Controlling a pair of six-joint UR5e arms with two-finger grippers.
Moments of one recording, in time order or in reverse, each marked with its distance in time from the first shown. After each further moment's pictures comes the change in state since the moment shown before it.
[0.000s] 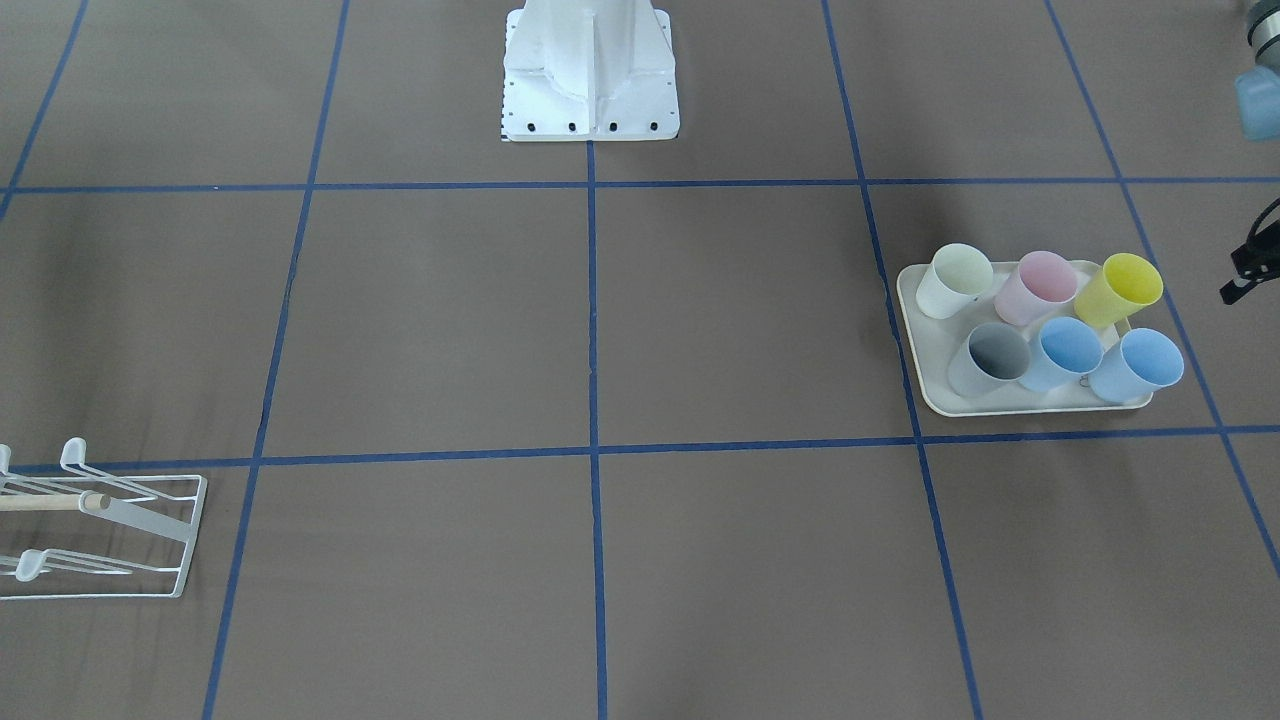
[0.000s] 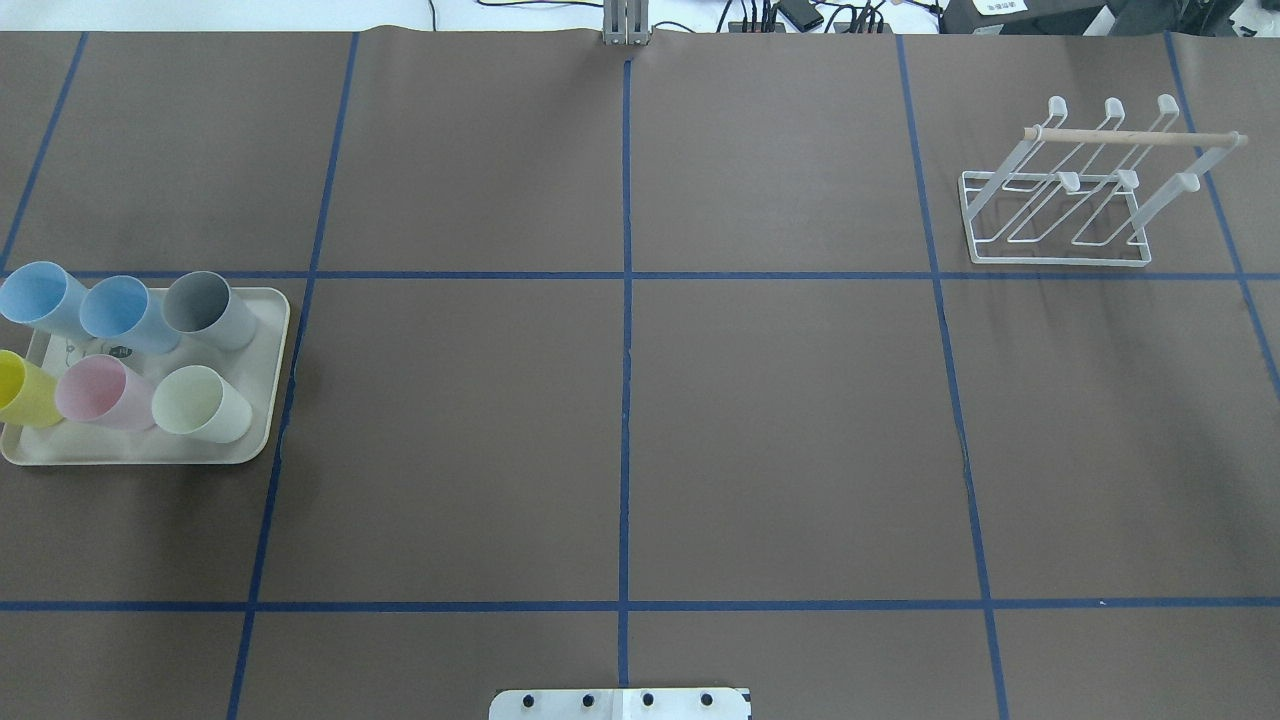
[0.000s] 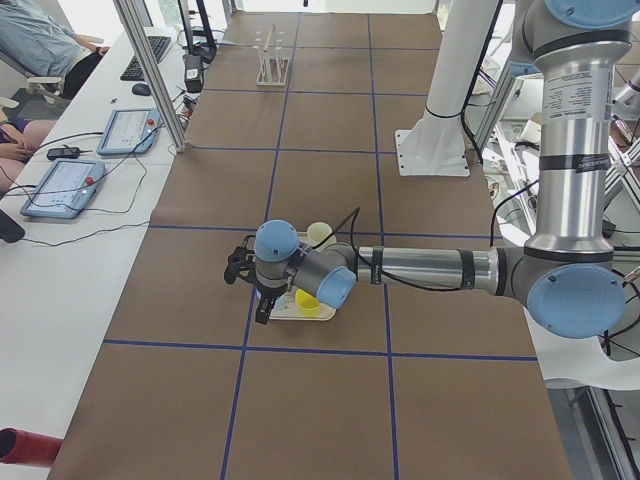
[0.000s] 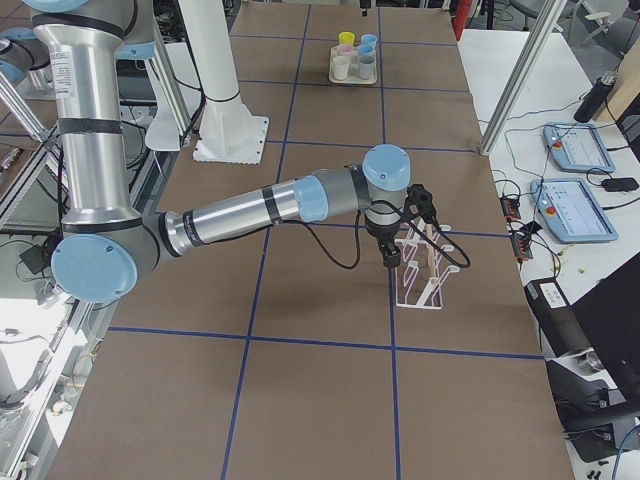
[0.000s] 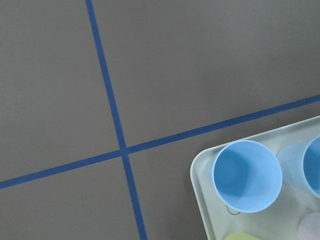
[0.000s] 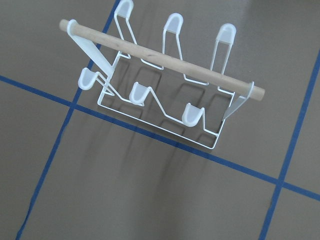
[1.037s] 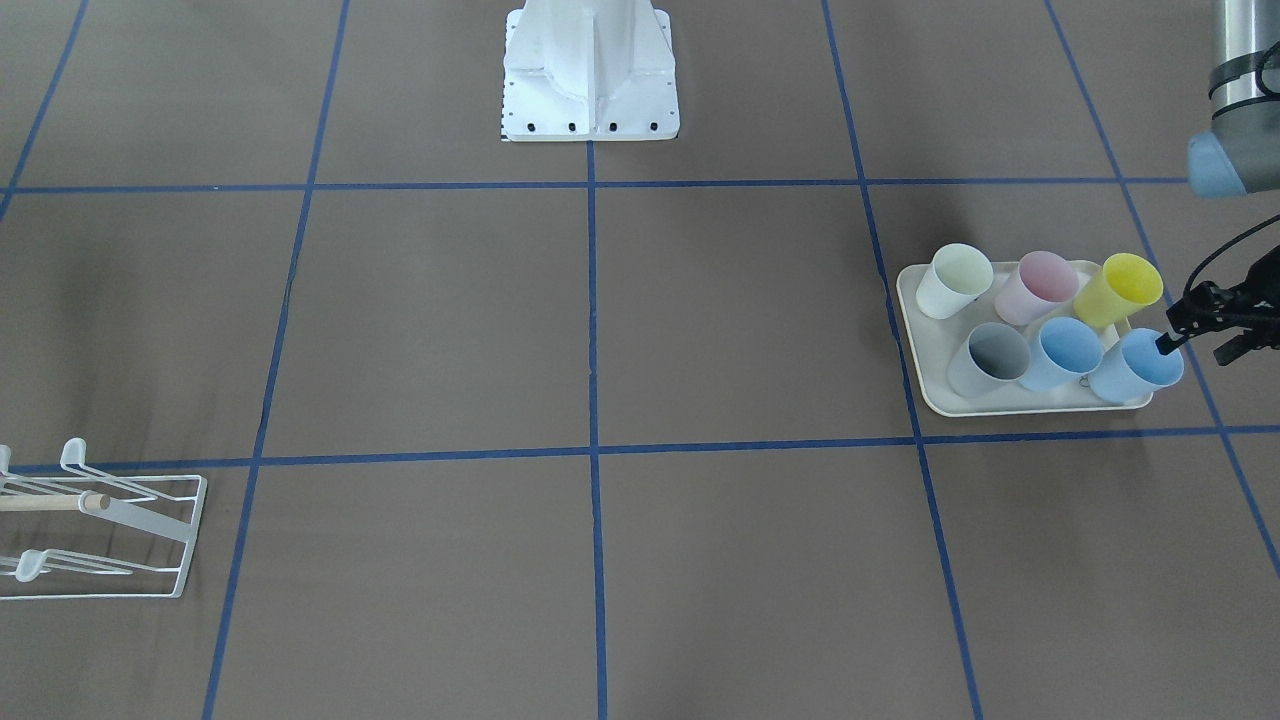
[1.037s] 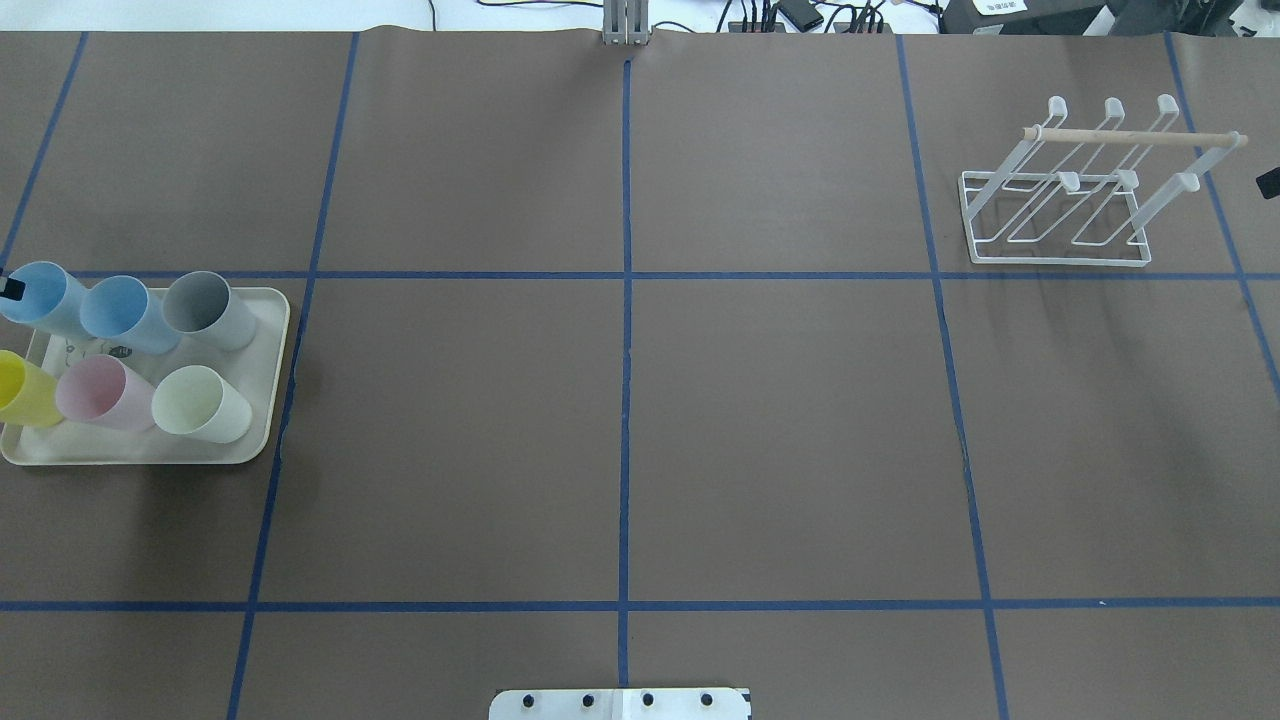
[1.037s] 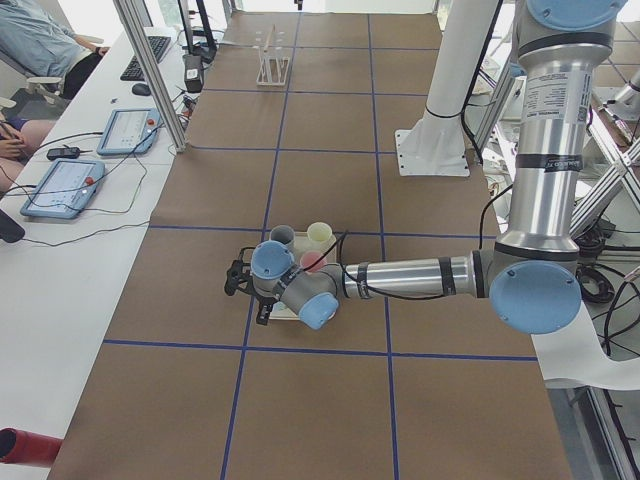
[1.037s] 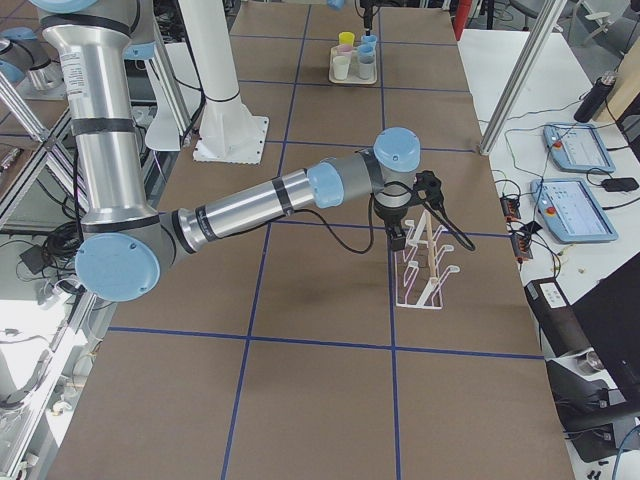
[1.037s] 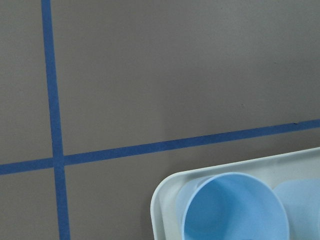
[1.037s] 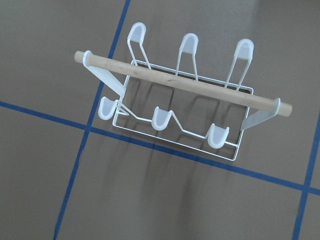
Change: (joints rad) left arm 0.087 -0.082 0.198 -0.221 0.000 -0.183; right arm -0.044 0.047 0.000 0.006 -0.003 0.173
